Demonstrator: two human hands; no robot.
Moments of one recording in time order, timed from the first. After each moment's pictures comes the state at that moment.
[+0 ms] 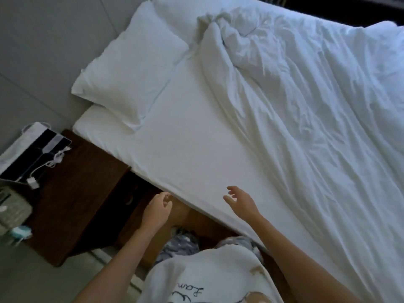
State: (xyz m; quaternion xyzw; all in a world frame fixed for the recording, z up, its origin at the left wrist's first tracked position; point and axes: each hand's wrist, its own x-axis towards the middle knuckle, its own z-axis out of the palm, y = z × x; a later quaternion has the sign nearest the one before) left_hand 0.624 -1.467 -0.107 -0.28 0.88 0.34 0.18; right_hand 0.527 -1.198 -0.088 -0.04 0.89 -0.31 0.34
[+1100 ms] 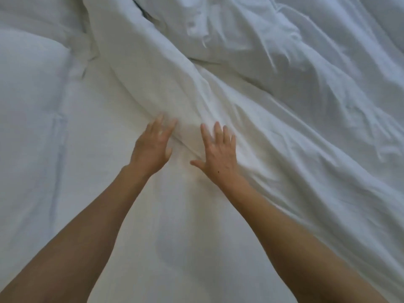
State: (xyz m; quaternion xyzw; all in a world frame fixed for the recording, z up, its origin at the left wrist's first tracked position) left_hand -0.121 -1.573 -0.396 0.21 0.97 0.12 0.09; right_hand -0.059 -1.386 -0.405 0.03 0.99 -0.09 0.06
